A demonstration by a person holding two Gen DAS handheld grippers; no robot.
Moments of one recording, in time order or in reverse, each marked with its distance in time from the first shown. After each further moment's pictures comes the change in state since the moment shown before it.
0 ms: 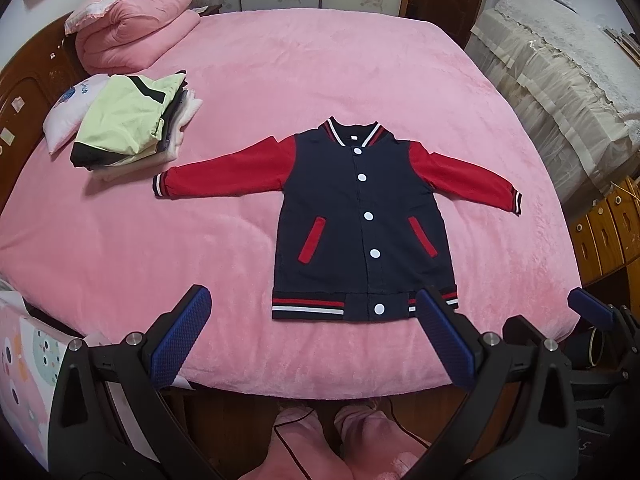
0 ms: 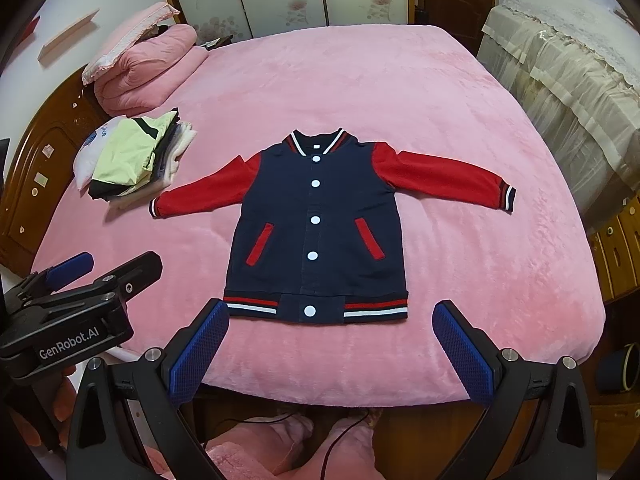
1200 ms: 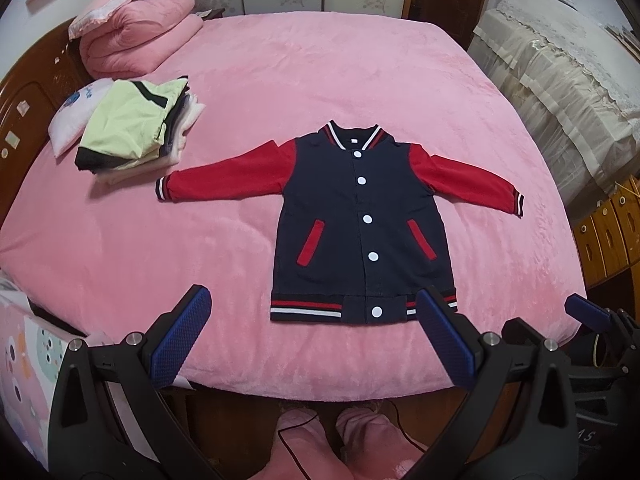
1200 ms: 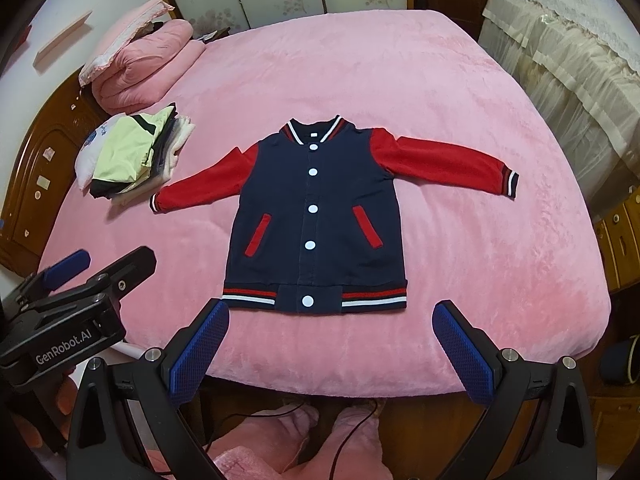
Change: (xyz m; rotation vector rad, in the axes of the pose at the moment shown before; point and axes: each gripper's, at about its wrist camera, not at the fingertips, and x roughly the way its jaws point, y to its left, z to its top) left arm -0.009 -0.017 0.001 -0.005 -0.004 0.027; right arm 0.009 -0.015 0.001 0.035 0.055 0.020
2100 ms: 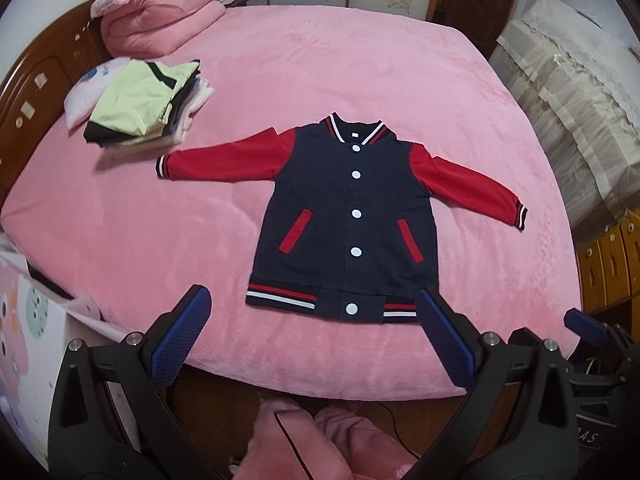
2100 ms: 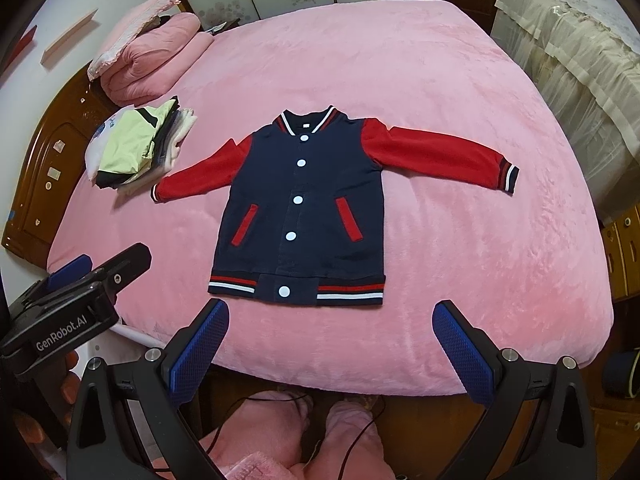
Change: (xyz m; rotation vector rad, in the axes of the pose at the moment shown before) left arm 0.007 -0.039 -0.009 -0.105 0.027 0.037; right arm 0.007 -0.068 0.007 -0.022 0.039 0.051
